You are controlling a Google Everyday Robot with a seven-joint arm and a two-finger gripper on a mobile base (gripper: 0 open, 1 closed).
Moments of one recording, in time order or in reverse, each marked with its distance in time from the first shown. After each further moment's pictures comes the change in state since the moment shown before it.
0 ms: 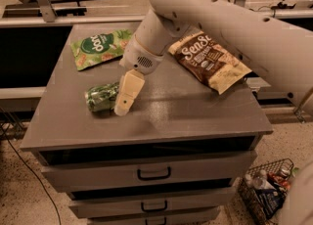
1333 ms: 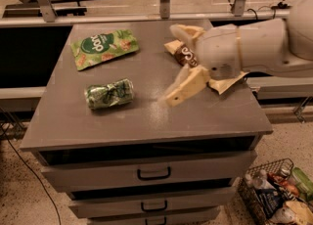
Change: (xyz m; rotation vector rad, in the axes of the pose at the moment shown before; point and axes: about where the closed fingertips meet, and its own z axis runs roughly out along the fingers) arm 0.026 0.058 -0.152 0.376 -0.564 -0.051
